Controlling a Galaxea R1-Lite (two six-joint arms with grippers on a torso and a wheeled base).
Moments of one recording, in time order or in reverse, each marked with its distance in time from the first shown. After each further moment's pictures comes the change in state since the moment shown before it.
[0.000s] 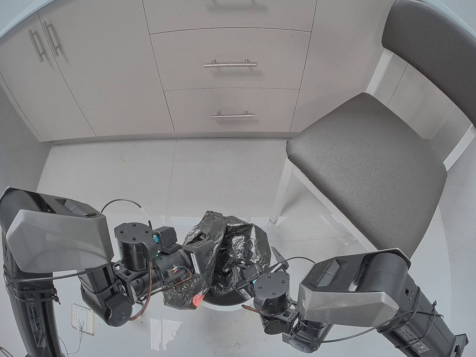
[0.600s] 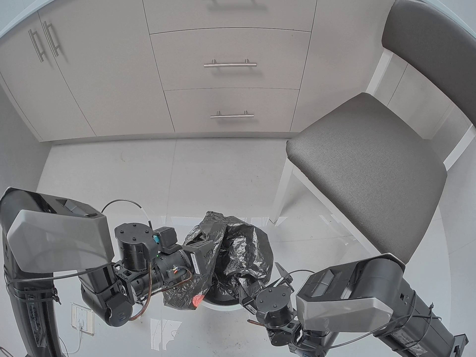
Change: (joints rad) left arm 0.000 0.003 0.000 0.000 0.000 0.000; right arm 0.020 0.026 0.099 0.000 0.000 0.010
